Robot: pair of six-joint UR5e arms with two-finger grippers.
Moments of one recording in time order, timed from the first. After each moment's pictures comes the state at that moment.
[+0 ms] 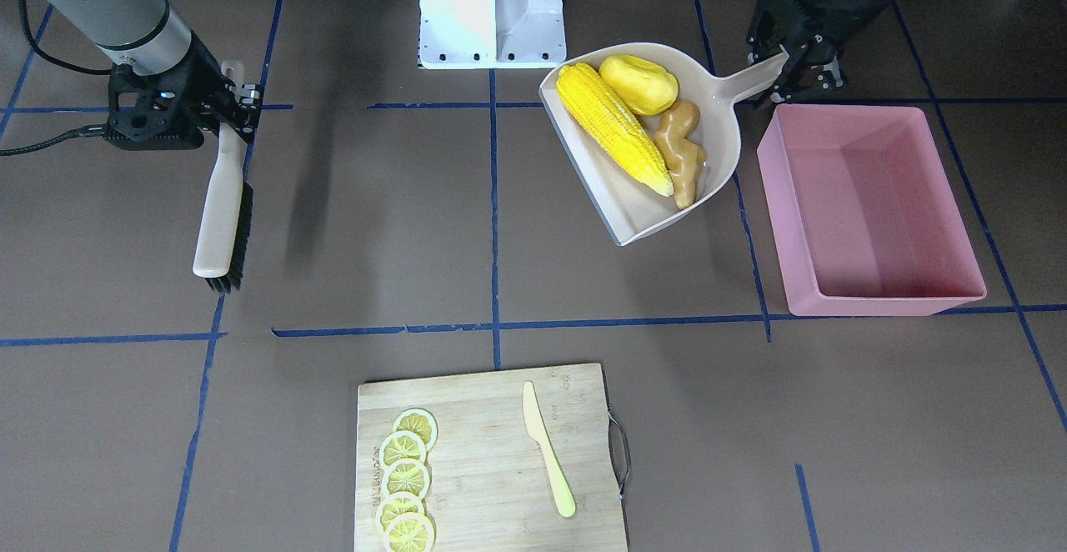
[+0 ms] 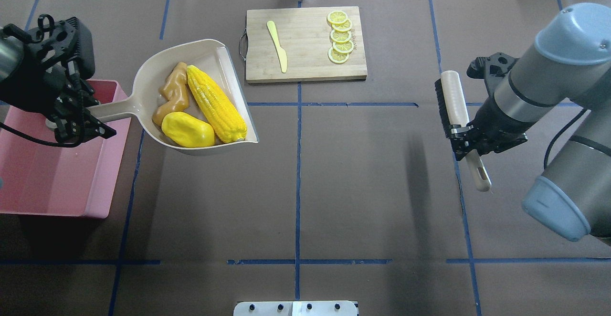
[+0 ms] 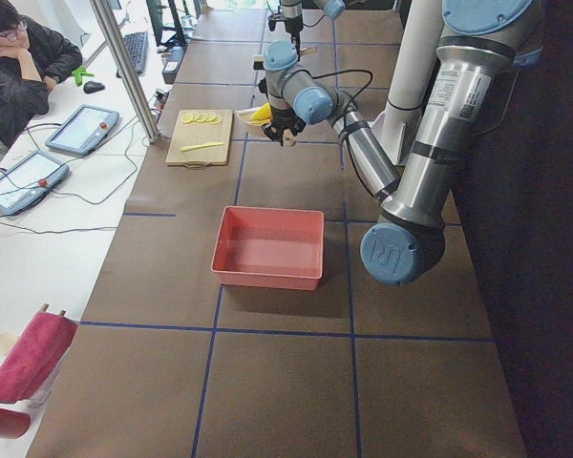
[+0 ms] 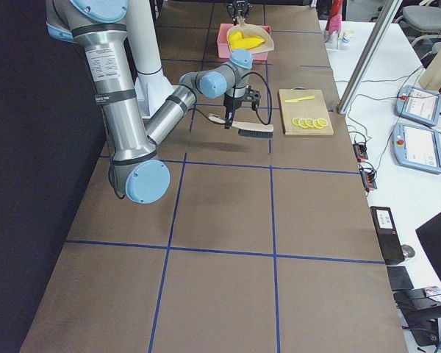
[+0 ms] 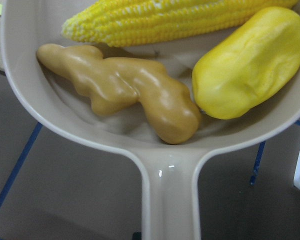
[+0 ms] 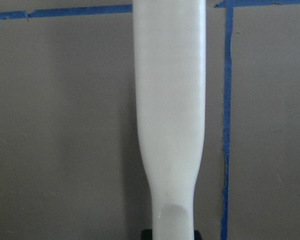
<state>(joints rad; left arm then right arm) -0.97 -1.83 -2.21 -1.41 -2.34 0.28 0.82 -1.35 2.13 -1.86 2.21 0.88</state>
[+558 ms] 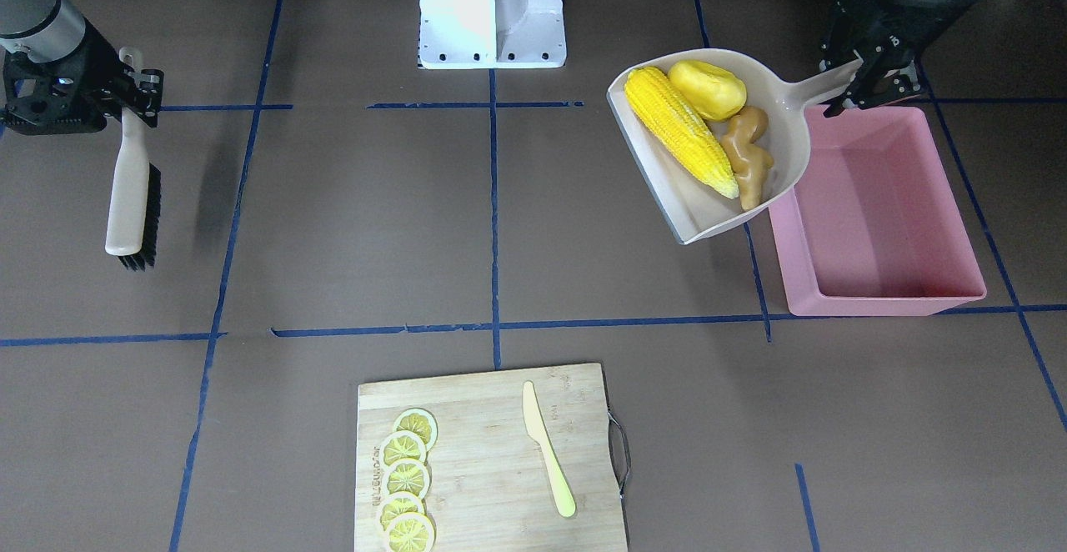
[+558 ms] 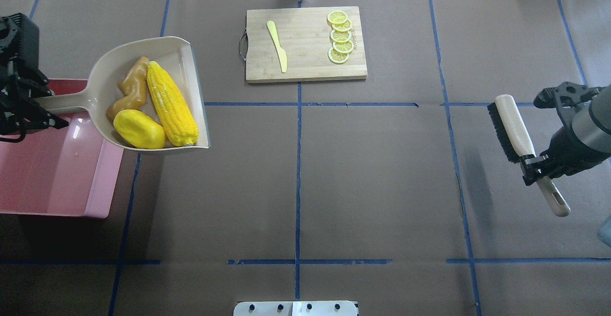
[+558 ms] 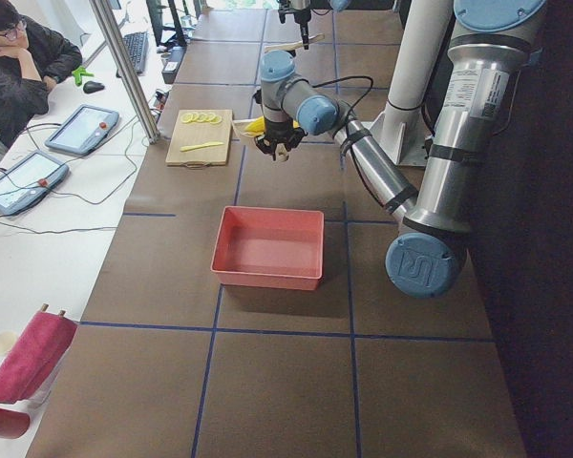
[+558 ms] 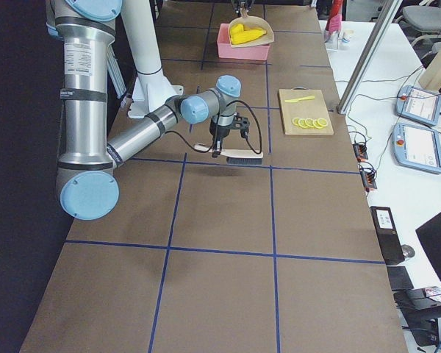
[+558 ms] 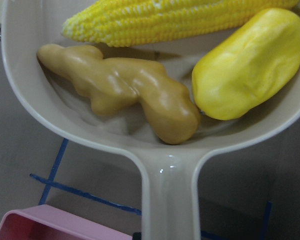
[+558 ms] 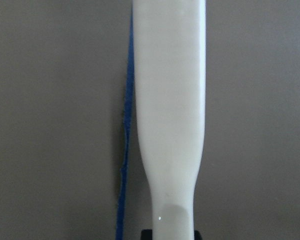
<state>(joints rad) -1.08 -1.71 -2.22 -1.41 -2.34 0.52 0.88 -1.66 2.19 -1.72 2.20 0.70</state>
